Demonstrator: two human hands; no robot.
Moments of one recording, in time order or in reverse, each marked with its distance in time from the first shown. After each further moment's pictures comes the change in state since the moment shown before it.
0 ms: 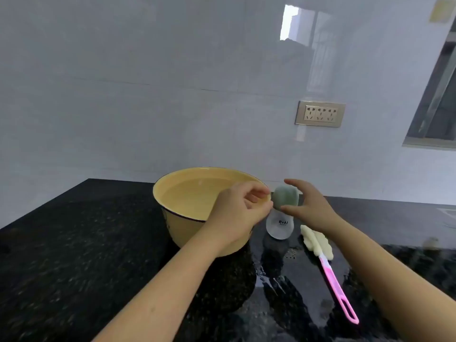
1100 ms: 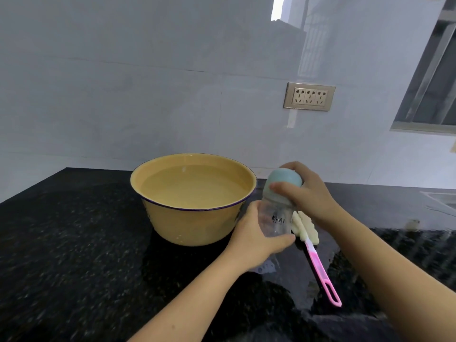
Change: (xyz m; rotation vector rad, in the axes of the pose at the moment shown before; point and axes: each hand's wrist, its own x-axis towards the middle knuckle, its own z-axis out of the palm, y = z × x) left_hand -0.029 -0.028 0.075 -0.205 -0.190 -0.289; right_hand -0.027 -0.020 -0.014 0.346 0.066 0.009
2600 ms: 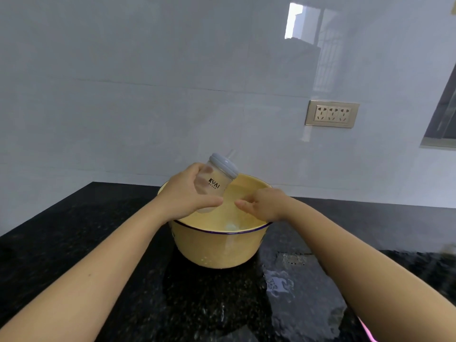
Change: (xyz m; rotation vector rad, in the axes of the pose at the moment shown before) left_hand 0.026 0.036 -0.182 0.470 0.188 0.055; right_hand 0.065 -0.033 0.092 -0.947 -0.561 -0.042
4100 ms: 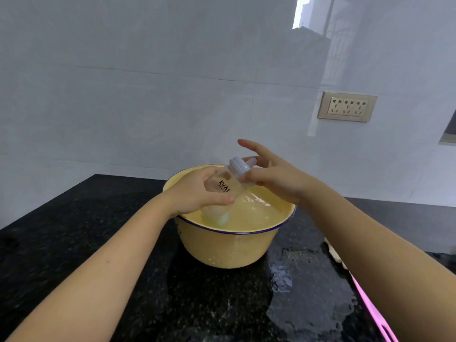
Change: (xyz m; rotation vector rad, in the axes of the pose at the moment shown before) left_hand 0.015 -0.020 0.003 -0.154 -0.212 0.038; right_hand 0.009 -0.009 -0.026 1.132 0.066 -0.280
